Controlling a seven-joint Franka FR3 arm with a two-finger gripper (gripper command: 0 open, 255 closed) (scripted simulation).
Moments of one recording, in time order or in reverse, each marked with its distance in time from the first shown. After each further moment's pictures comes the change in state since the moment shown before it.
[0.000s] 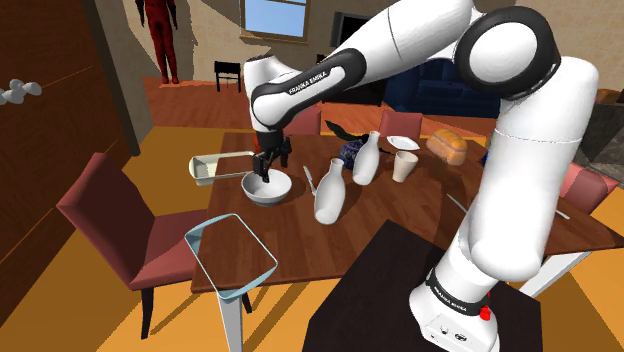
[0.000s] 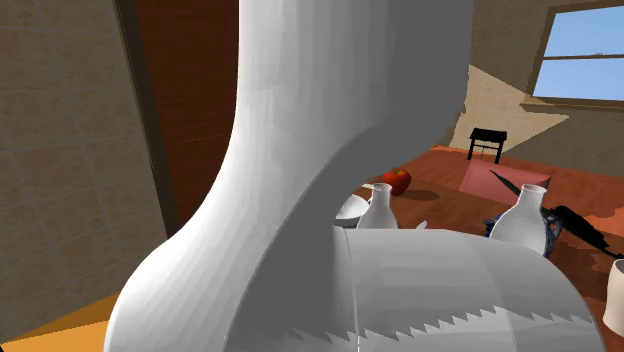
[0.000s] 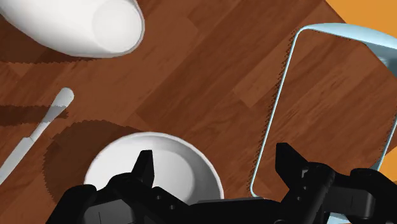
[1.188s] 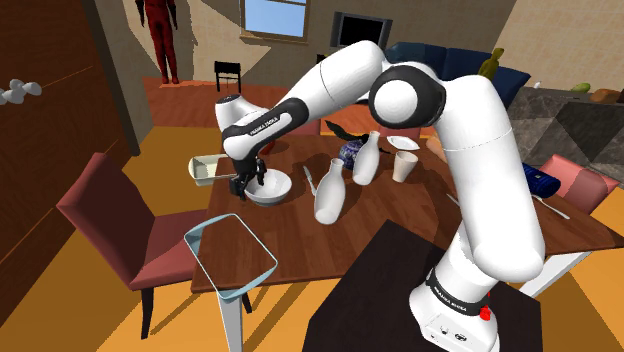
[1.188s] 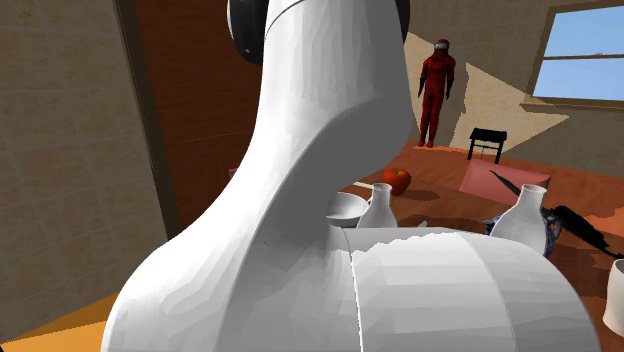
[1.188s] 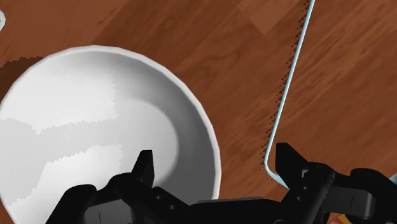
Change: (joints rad) arm 0.037 0.438 -0.019 0.367 -0.060 0.055 0.047
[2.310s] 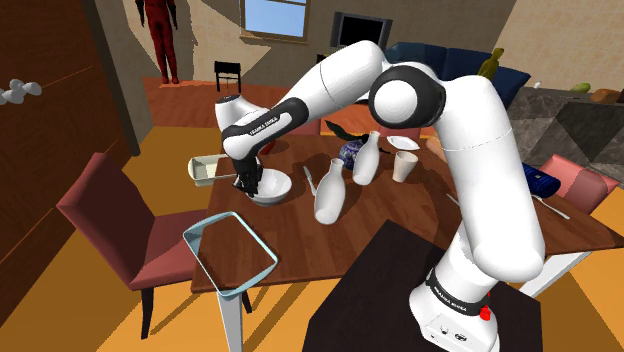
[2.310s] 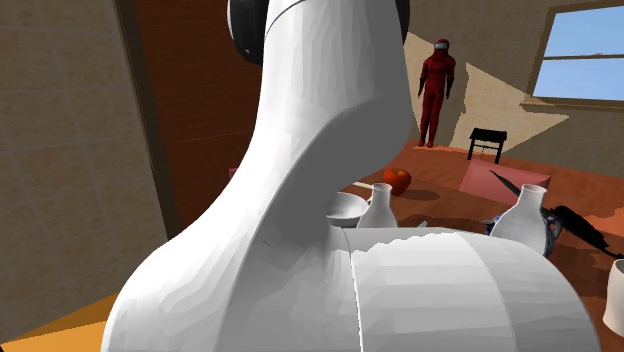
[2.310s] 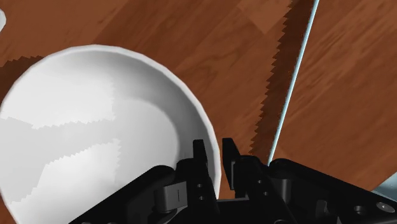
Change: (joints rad) arm 0.000 0.001 0.000 0.003 0.000 -0.001 -0.001
